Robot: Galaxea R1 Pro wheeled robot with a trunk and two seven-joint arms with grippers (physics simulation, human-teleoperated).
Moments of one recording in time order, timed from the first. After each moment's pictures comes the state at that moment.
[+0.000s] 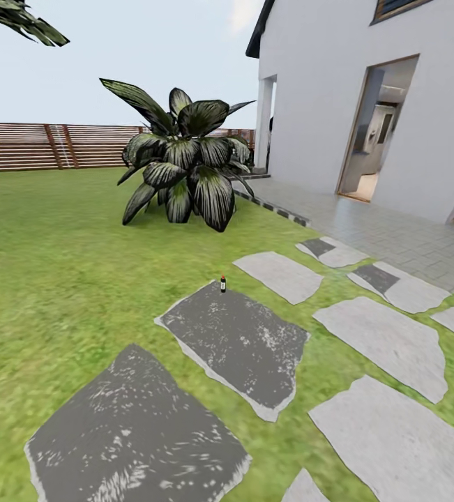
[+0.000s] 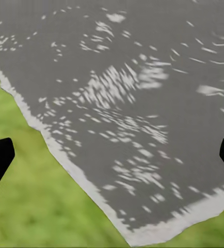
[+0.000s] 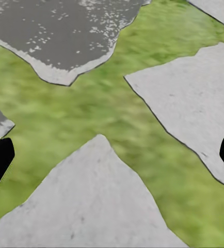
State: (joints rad) left arm -0.16 0.07 0.11 -0.24 0.01 -0.44 0.11; right arm -0.07 -0.03 0.00 -0.39 0.03 -0.67 -0.12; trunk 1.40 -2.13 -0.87
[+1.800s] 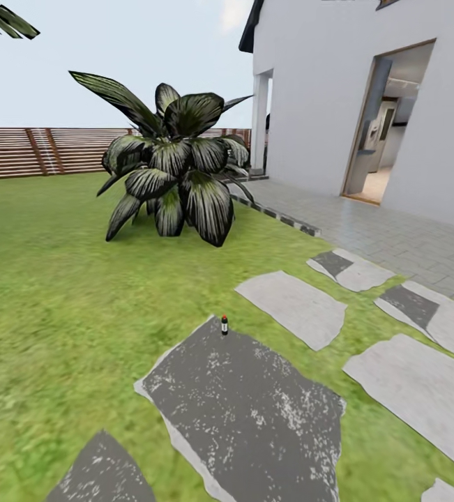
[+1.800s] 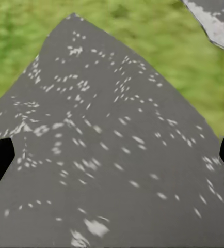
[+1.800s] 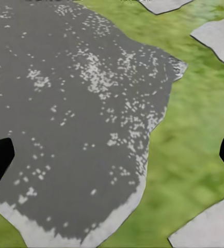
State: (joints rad) left arm -0.16 0.07 0.11 -0.24 0.01 -0.44 0.11; right arm -0.07 -0.03 0.00 -0.39 0.03 -0.67 -0.12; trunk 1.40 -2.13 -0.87
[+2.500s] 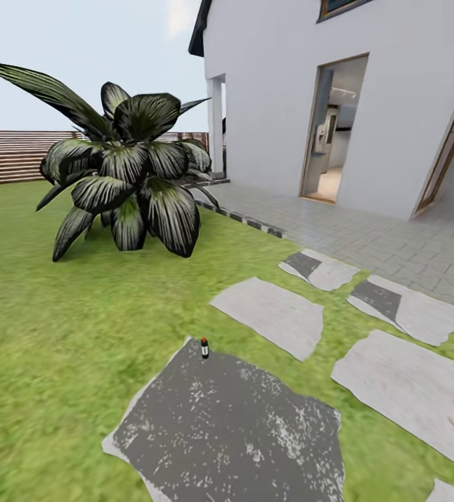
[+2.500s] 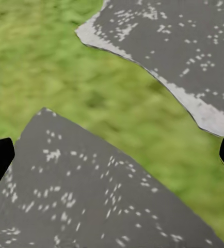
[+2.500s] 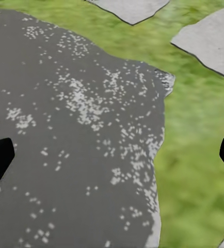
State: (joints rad) left arm -0.16 0.07 0.11 -0.24 0.01 -0.44 0.11; right arm -0.07 -0.03 0.00 -0.39 0.03 -0.67 -0.12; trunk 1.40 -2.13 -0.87
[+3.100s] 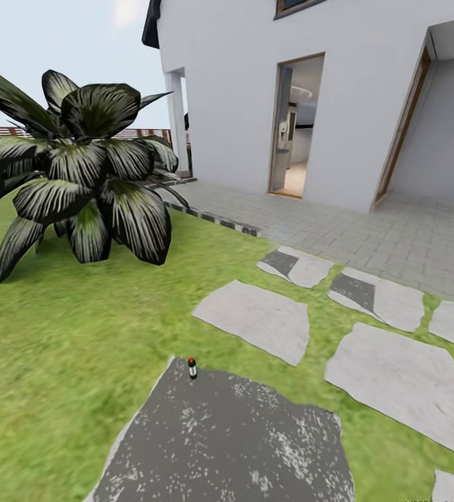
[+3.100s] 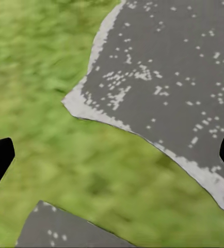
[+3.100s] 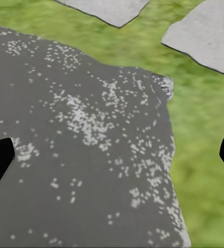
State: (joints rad) left arm -0.16 0.07 0.11 -0.24 0.01 -0.44 0.11; right arm -0.07 -0.03 0.00 -0.39 0.03 -0.67 -0.12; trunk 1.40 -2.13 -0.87
